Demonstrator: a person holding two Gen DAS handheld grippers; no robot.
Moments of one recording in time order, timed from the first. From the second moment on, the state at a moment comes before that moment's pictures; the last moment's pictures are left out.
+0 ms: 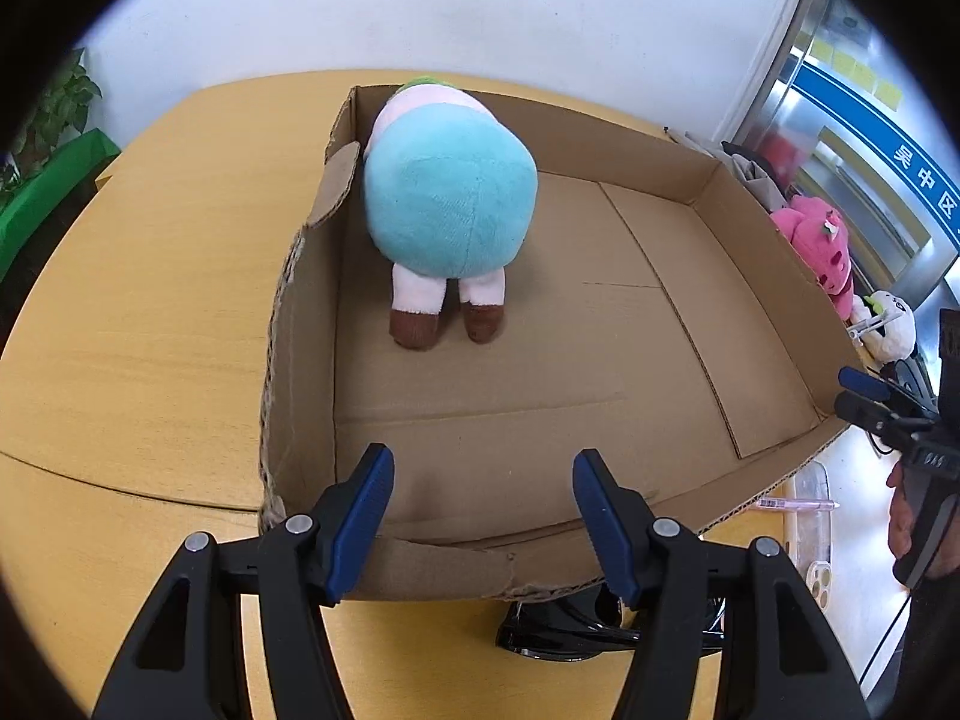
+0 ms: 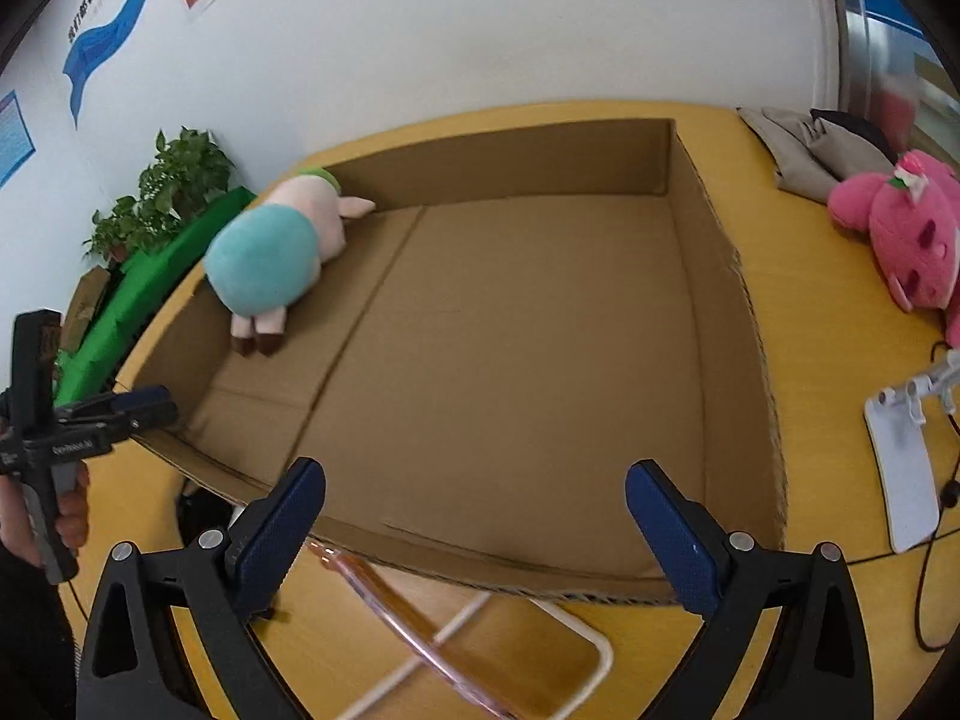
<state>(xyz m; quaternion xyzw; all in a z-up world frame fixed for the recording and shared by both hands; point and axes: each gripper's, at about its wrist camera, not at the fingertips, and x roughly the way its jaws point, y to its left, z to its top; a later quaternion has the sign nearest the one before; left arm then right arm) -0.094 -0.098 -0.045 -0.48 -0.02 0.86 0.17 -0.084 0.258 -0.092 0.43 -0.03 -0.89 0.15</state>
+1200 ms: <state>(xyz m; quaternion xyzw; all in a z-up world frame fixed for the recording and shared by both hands) 0.013 -0.049 -0.008 -0.42 0.01 0.85 0.30 0.015 0.328 -0.083 0.44 -0.13 -0.88 0.11</state>
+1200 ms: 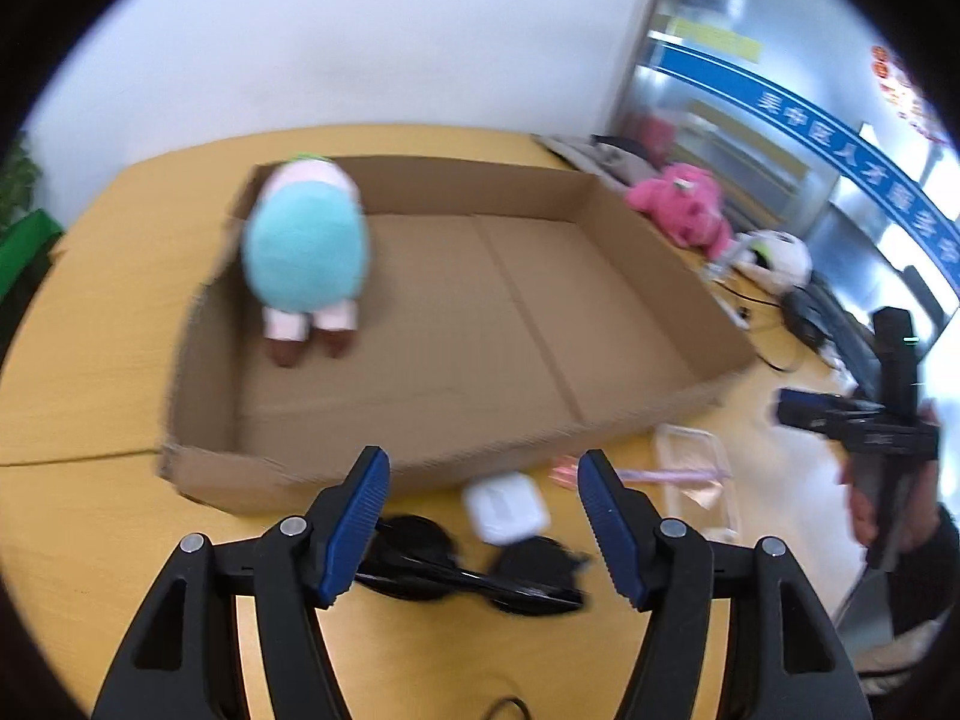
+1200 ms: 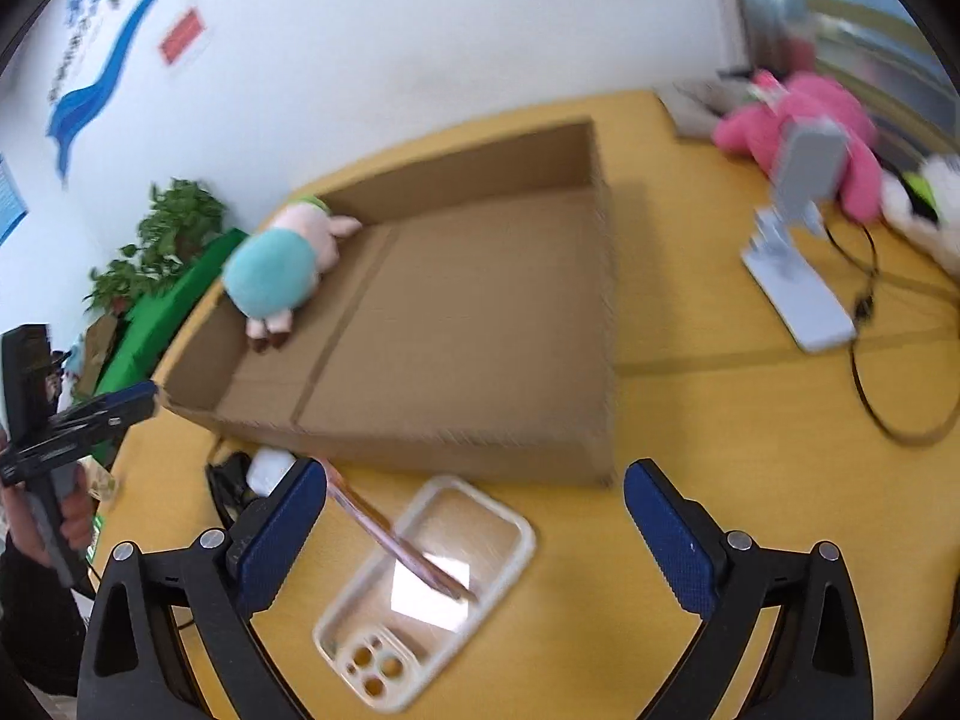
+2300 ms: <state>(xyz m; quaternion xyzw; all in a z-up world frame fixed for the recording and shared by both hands) 0.088 0.067 -0.106 -0.57 0.01 0.69 0.44 0.038 0.273 -0.110 0.48 0.03 -0.86 0.16</state>
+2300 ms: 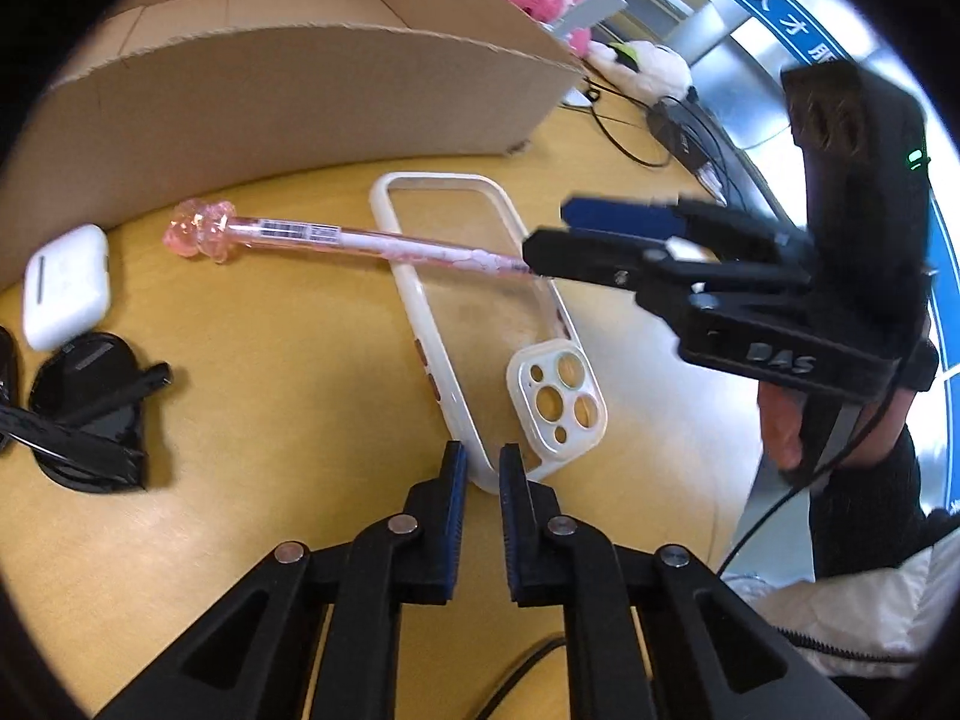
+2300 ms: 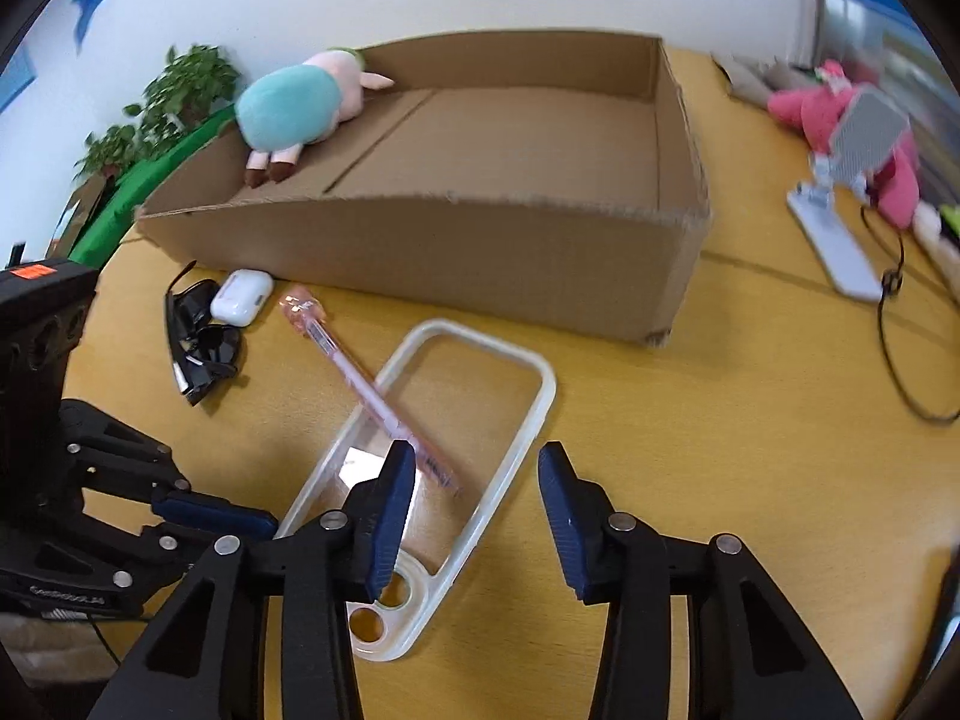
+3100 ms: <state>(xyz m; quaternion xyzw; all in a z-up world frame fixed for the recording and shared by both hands) 0.004 0.064 -0.126 -0.59 -0.23 0.68 0.38 0.044 0.234 -0.125 0.52 0.03 -0.82 0.22</state>
